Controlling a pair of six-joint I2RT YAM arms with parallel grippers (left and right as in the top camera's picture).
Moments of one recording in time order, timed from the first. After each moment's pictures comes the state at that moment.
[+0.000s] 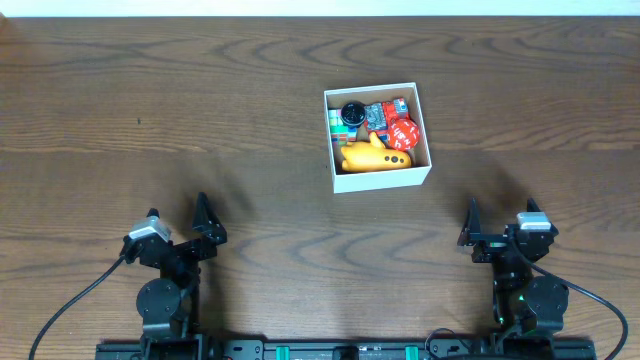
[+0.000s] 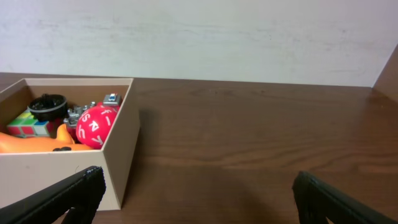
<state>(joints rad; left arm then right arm) 0.04 0.01 0.01 -0.08 -0.09 -0.38 -0.03 0.03 0.01 -0.07 -0.03 0.01</state>
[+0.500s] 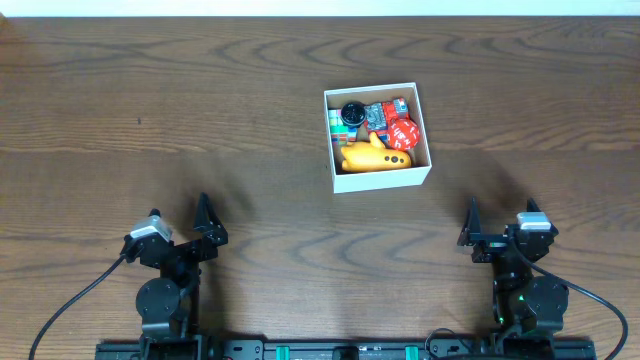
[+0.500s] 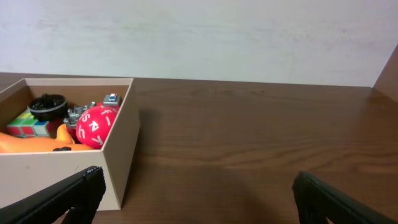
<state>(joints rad) 0.04 0.01 0.02 -0.11 -0.08 -0.37 -0.03 0.03 0.01 -0.07 -0.03 0.01</state>
